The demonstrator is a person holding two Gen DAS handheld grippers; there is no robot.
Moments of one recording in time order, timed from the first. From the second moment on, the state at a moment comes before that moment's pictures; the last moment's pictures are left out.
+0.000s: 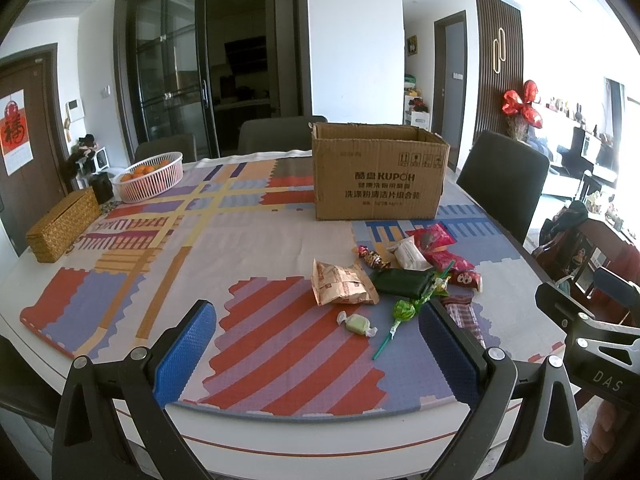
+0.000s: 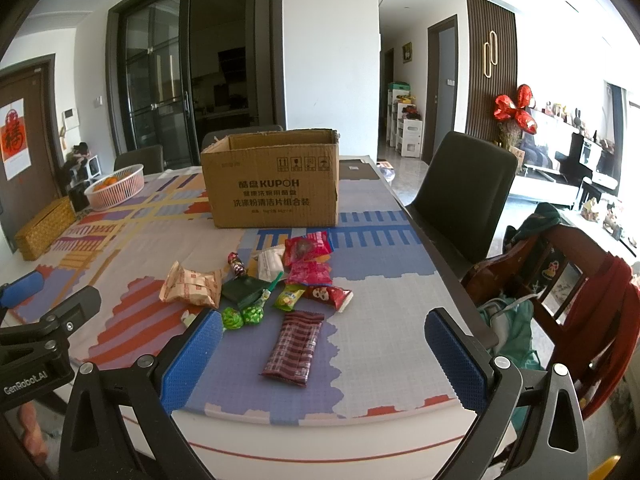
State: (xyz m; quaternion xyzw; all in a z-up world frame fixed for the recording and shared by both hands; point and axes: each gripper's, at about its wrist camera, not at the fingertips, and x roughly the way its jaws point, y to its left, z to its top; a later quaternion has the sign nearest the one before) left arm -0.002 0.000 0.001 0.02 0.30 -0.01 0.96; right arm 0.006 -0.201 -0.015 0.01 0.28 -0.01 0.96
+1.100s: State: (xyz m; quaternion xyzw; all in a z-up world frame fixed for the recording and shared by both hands) left arm 0.028 -0.003 -0.020 0.01 0.34 -0.04 0.94; right arm 0.029 -0.202 -0.031 0.01 0.32 0.00 0.95
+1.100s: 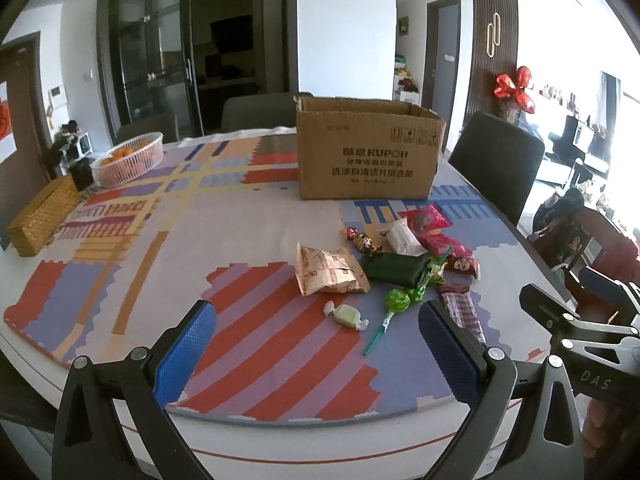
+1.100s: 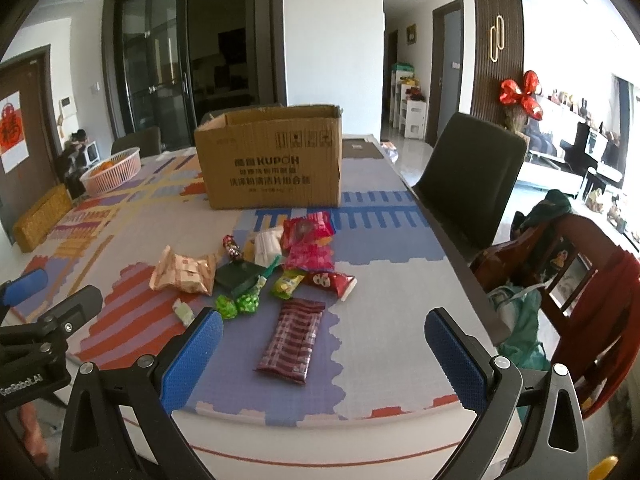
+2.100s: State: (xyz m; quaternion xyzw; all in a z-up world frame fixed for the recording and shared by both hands) left arm 0.112 -0.022 -0.095 0.01 0.48 -0.09 0.87; right arm 0.108 -0.196 -0.105 0.03 0.48 0.04 0.88
